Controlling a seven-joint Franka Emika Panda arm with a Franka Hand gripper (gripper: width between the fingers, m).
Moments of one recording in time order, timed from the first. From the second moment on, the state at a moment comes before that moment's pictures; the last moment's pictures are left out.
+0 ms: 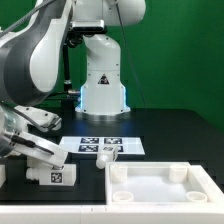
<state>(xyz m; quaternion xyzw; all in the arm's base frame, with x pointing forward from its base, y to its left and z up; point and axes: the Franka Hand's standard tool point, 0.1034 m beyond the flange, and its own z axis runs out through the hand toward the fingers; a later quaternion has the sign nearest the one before) 0.438 -0.161 0.019 -0.84 0.27 0.46 0.10</state>
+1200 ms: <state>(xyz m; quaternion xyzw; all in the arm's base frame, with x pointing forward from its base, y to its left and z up) 0.541 -0.013 0.138 -0.96 0.19 0.20 0.04</state>
